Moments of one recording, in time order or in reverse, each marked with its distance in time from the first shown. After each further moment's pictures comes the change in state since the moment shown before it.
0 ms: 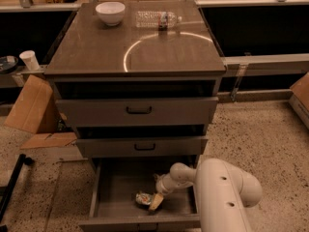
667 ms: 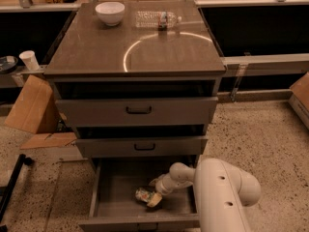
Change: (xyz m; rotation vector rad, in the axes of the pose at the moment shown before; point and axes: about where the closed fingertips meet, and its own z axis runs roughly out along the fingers) arm 0.001 0.000 0.003 -0.008 0.006 0.010
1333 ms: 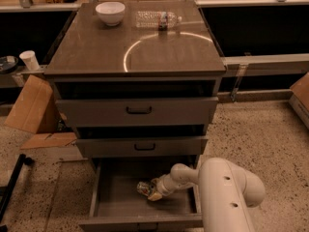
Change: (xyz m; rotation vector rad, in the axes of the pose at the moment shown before) arm -0.005 0.002 -0.008 0.025 -0.012 -0.014
